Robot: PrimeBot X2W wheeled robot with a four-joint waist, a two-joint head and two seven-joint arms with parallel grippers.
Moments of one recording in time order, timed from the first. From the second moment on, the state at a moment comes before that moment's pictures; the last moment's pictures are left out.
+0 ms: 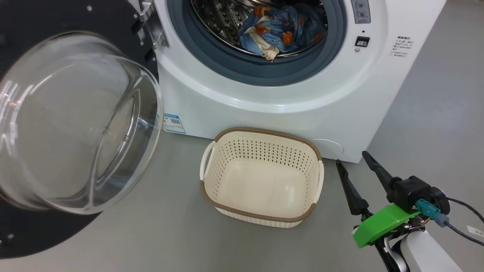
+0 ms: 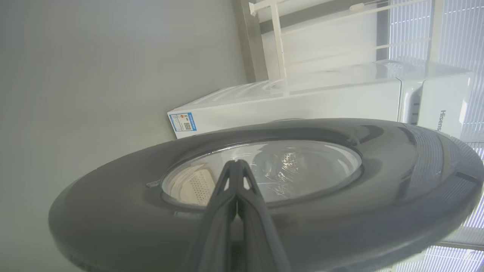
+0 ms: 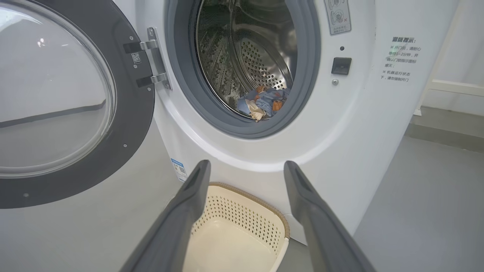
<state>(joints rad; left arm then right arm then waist) -0.58 0.76 0.31 1.01 -1.65 -0.13 0.98 -0.24 -0.16 0.23 0.36 0.24 0.13 -0.23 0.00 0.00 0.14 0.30</state>
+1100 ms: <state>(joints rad) -0.35 0.53 0.26 0.47 -1.72 -0.08 1.26 -0.17 -0.15 0.24 0.36 0.35 0.13 -0.25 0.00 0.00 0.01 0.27</state>
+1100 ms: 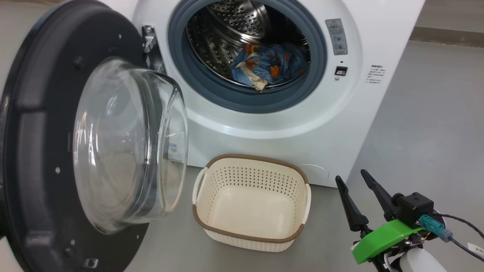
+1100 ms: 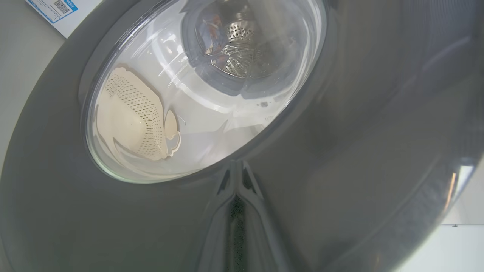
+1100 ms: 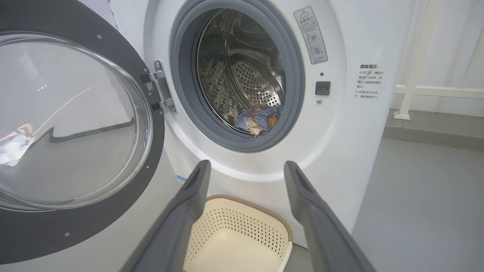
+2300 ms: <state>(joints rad) -0.28 0.34 0.23 0.10 -1.75 0.07 1.16 -0.14 -0.13 0.21 0.32 0.36 0.13 -0.25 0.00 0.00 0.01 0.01</state>
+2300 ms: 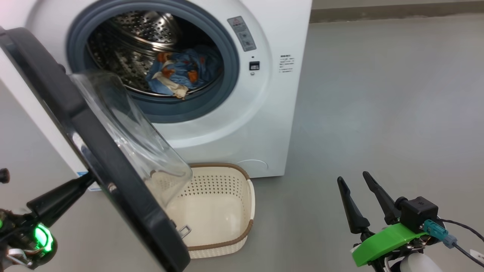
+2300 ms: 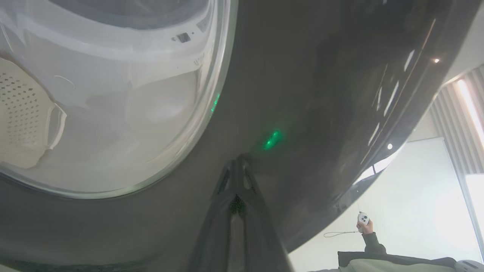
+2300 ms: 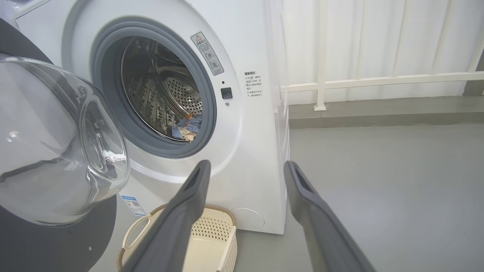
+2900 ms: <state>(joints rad) -0.31 0.32 0.23 0.09 -1.75 0.05 1.15 -0.14 -0.11 0.19 0.31 0.33 0.13 -0.25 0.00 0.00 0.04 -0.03</state>
